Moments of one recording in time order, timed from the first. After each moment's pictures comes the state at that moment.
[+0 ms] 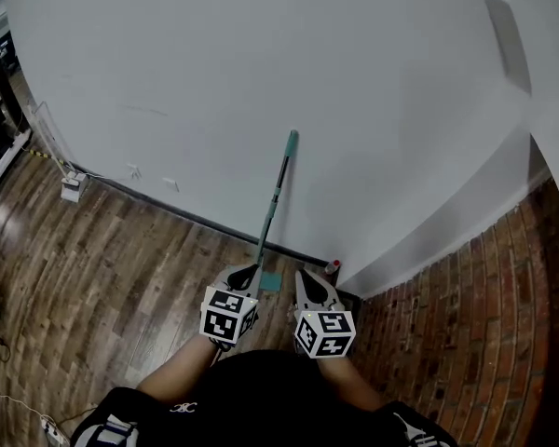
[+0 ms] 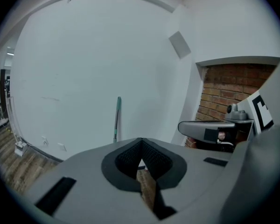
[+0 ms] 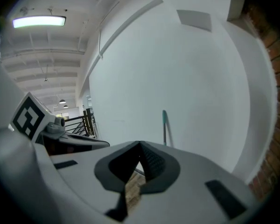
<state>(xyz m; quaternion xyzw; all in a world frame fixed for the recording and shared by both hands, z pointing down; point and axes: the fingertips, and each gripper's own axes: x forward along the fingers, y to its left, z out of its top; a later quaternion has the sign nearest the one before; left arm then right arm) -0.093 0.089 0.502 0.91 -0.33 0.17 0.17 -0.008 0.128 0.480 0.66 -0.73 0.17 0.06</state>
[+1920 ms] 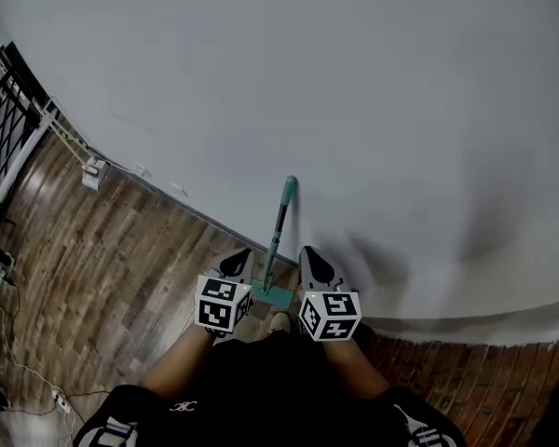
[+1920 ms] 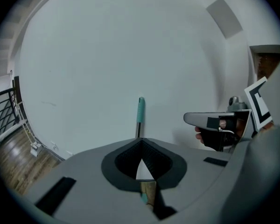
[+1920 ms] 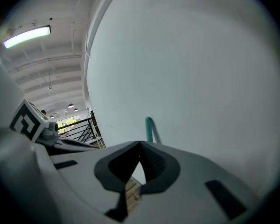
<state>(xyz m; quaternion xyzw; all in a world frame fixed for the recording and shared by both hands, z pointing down) 0.010 -0.156 0.530 0.85 -0.43 0.22 0.19 0.129 -0.142 0.503 0.60 -0.77 0.21 0.05</state>
